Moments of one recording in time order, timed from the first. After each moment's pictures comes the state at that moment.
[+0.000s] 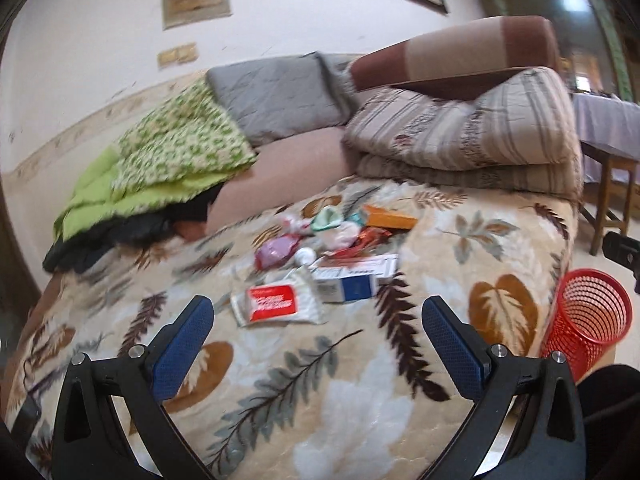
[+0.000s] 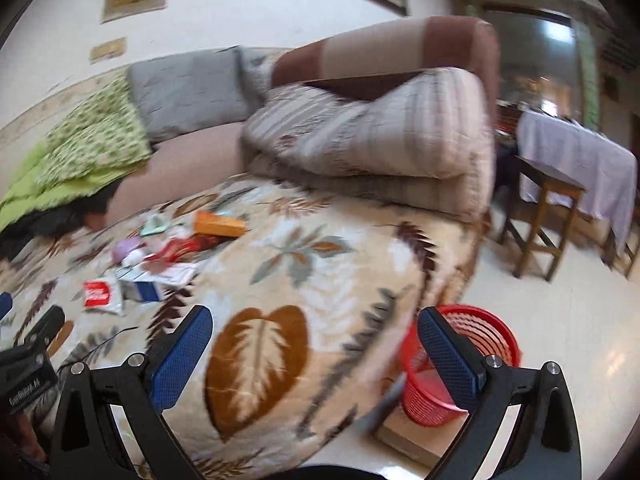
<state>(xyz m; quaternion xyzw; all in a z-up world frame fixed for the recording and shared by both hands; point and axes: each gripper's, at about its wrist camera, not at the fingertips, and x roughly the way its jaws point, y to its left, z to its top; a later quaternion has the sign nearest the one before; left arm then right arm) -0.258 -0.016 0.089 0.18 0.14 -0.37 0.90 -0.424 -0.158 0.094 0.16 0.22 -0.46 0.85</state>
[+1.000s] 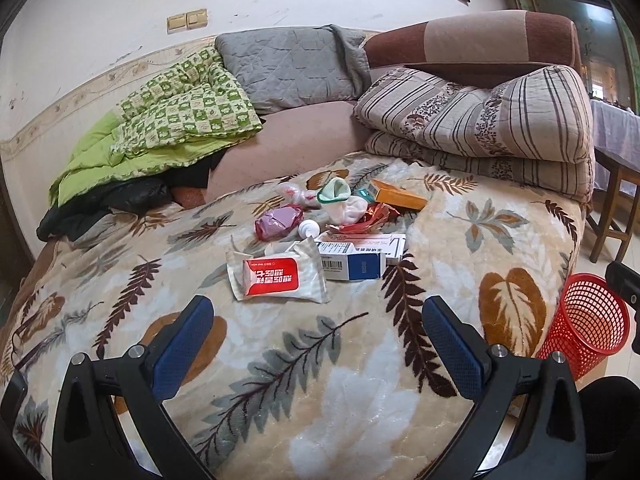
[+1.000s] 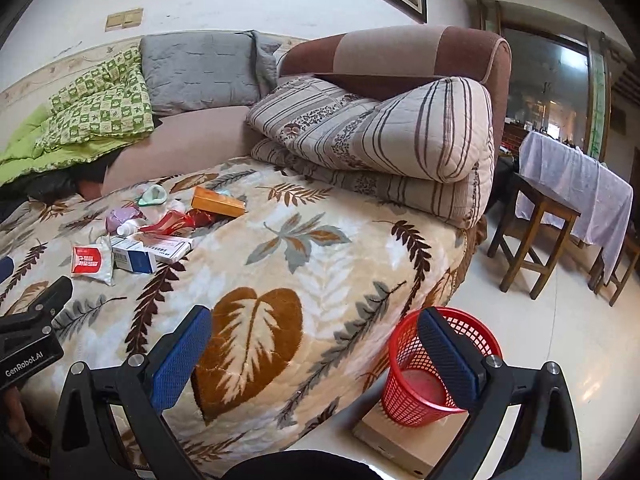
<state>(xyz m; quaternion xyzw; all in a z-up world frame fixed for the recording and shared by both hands) -0.229 -0.017 0.078 0.16 0.21 -0.35 0.90 -0.404 -0.142 0.092 0.10 0.26 -0.45 0.85</state>
